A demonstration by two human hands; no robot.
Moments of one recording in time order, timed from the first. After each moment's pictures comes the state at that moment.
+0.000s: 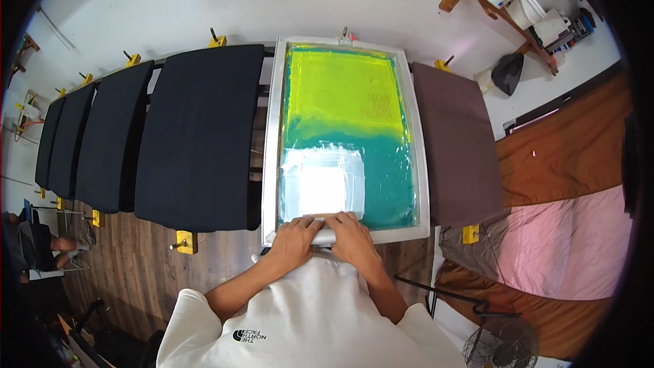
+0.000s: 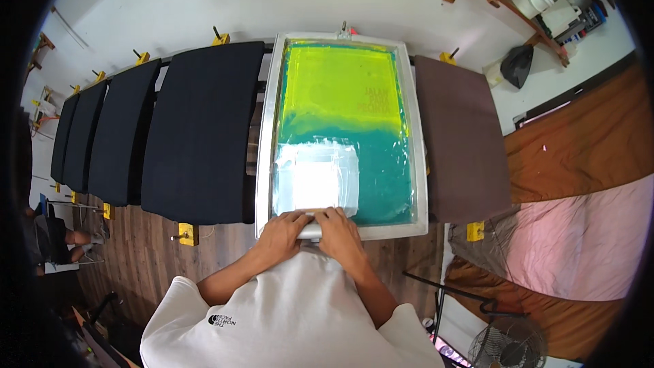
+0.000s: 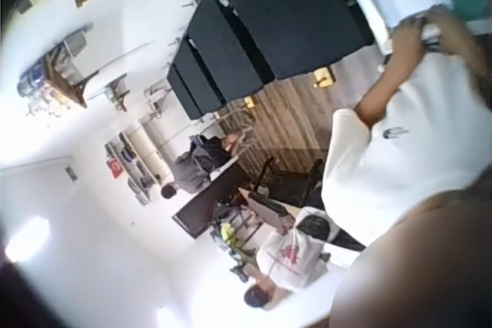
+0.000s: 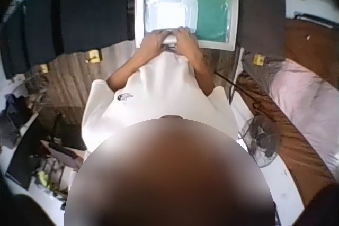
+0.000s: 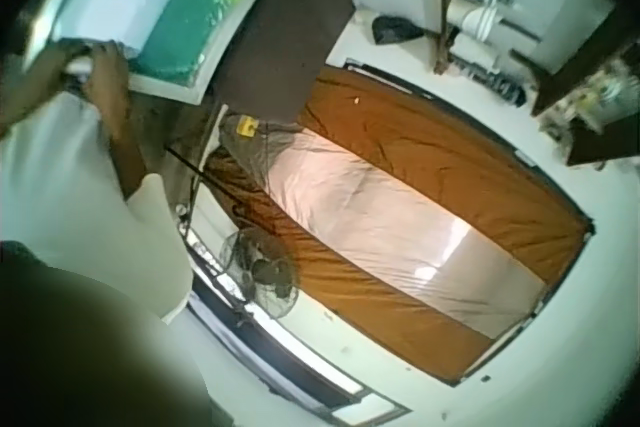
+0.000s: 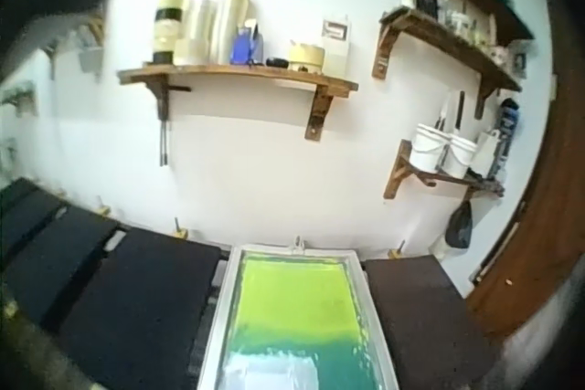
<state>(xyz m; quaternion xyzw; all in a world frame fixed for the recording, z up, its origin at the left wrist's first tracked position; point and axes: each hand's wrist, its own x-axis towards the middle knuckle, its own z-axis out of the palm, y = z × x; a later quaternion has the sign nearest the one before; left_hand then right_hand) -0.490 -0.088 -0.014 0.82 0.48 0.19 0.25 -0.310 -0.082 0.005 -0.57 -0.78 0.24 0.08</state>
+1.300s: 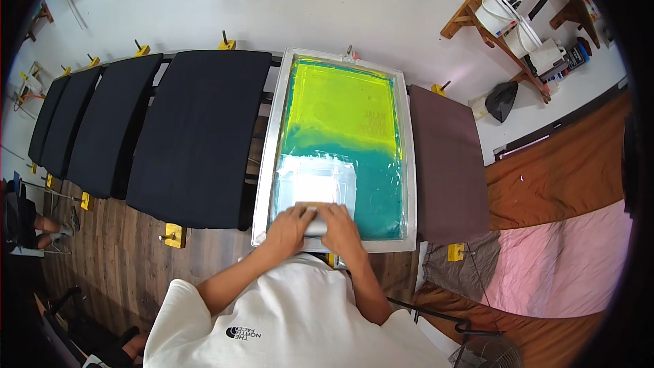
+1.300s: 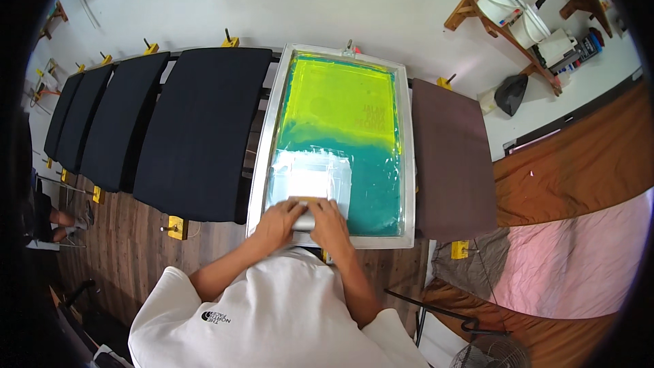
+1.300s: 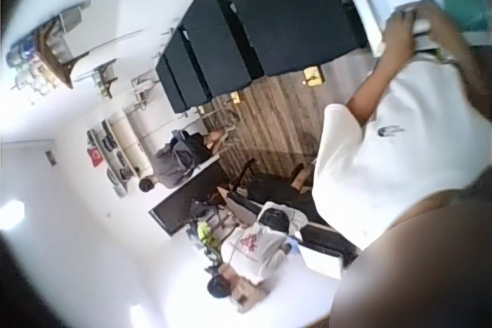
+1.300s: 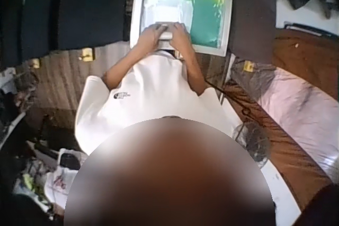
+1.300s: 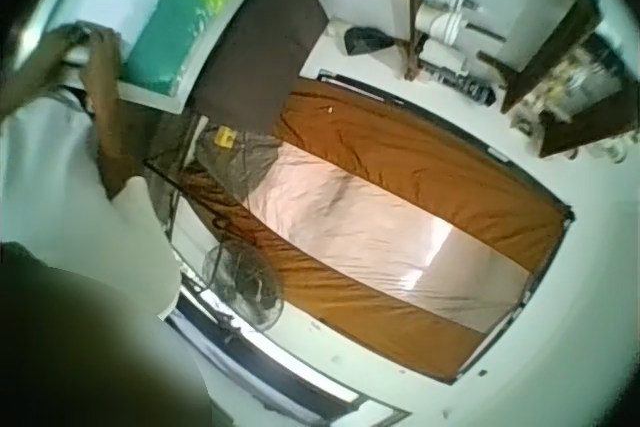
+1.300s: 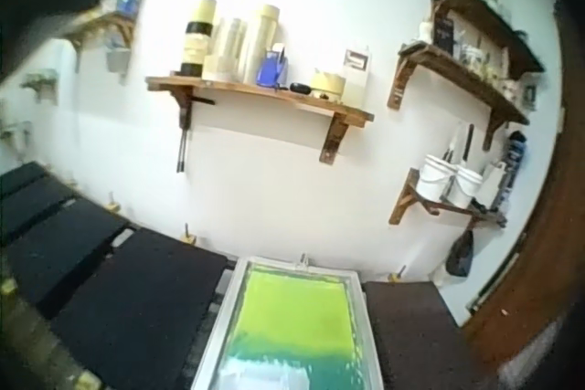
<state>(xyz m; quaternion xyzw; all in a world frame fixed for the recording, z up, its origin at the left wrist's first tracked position) -0.485 -0.074 -0.039 0.81 0.48 0.25 0.22 -0.305 -0.060 -0.025 -0.53 -0.81 0.21 0.16</state>
